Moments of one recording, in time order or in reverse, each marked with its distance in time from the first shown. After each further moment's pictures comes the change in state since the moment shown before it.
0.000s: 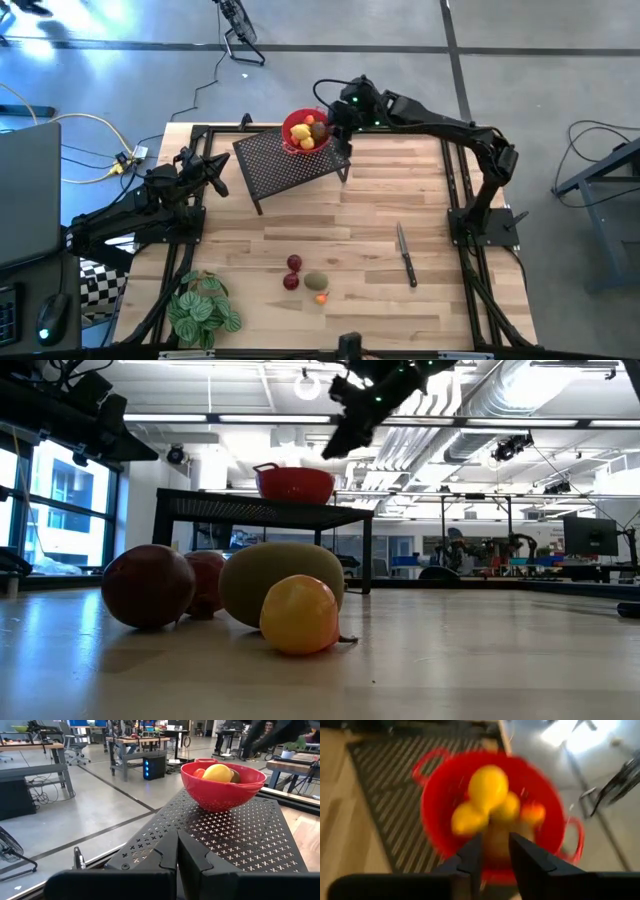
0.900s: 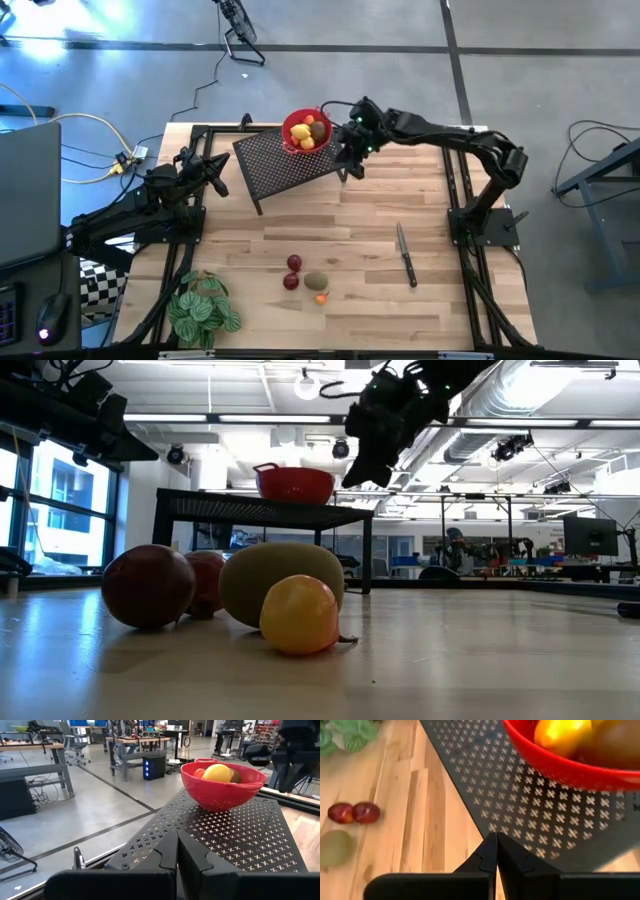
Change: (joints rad) left arm 0.000 0.000 0.000 0.000 0.000 0.000; right arm -0.014 -0.068 -0.281 0.010 -0.277 0.165
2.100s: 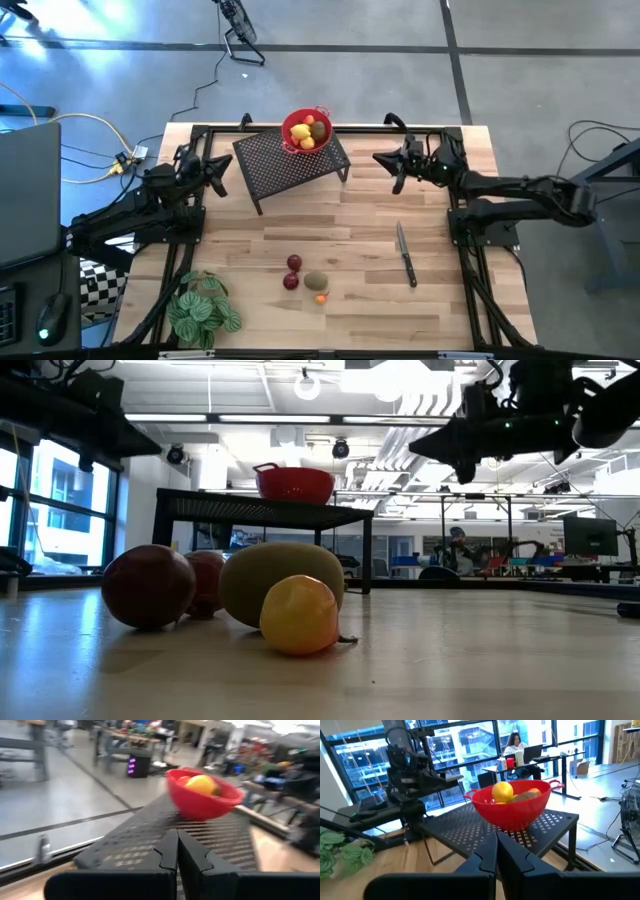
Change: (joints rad) left arm 0.000 0.000 0.000 0.033 0.087 -0.190; right arm 0.008 -0.667 -1.045 1.263 0.239 0.380
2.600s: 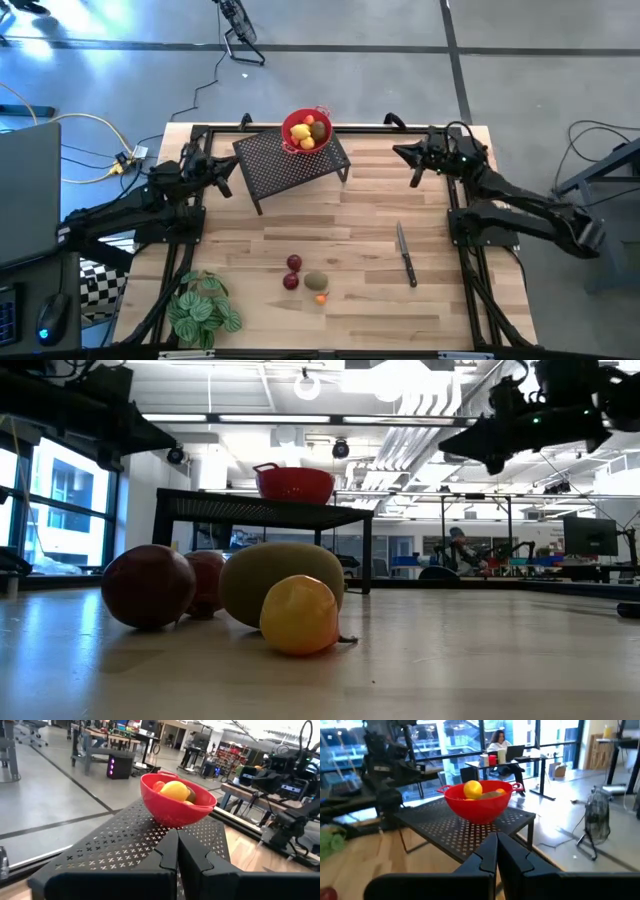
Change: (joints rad) left arm 0.000 0.133 0.000 0.158 0.084 -0.020; right arm -0.213 -0.291 0.001 -0.343 -0.136 -0.120
